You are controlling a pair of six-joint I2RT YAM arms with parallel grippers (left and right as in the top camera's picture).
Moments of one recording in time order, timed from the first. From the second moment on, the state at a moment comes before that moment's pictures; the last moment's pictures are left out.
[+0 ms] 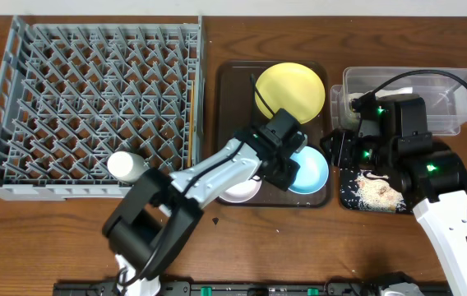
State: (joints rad) left arm -0.76 1.94 1.26 -0.57 0.29 -0.20; right arm 0.21 1.19 1.08 -0.85 -0.30 0.36
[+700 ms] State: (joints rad) left arm -0.73 1.85 1.27 -0.64 0.15 -0.25; right arm 0.21 1.19 1.08 -0.85 -0.30 0.36
